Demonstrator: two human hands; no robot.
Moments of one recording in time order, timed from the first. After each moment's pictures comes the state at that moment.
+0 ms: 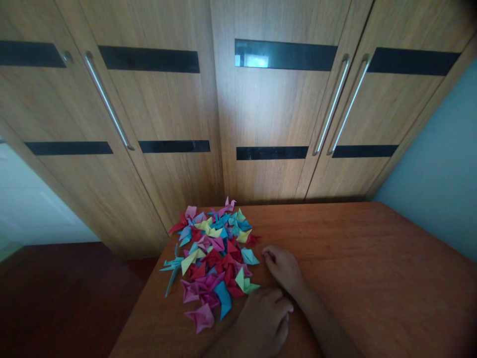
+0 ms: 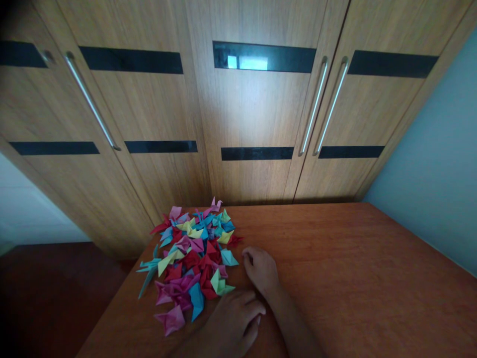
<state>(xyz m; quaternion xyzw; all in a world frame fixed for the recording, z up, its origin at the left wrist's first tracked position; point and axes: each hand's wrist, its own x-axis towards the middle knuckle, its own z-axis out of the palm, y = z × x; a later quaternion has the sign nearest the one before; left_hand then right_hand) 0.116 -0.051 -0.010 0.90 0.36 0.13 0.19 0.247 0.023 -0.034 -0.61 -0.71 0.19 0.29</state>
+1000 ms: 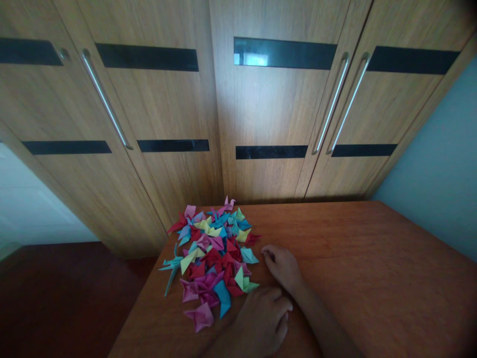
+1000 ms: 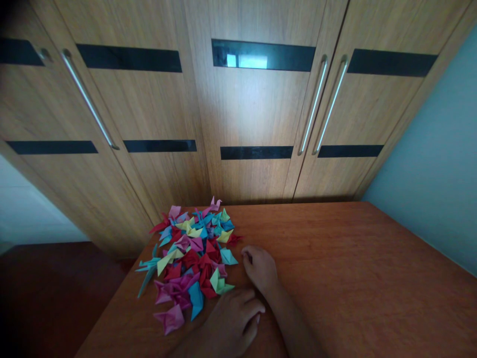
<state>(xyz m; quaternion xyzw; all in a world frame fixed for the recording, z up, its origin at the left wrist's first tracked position) 0.115 -0.051 -0.002 0.90 0.36 0.13 0.21 0.247 0.023 -0.035 -0.61 -0.71 0.19 0.29</state>
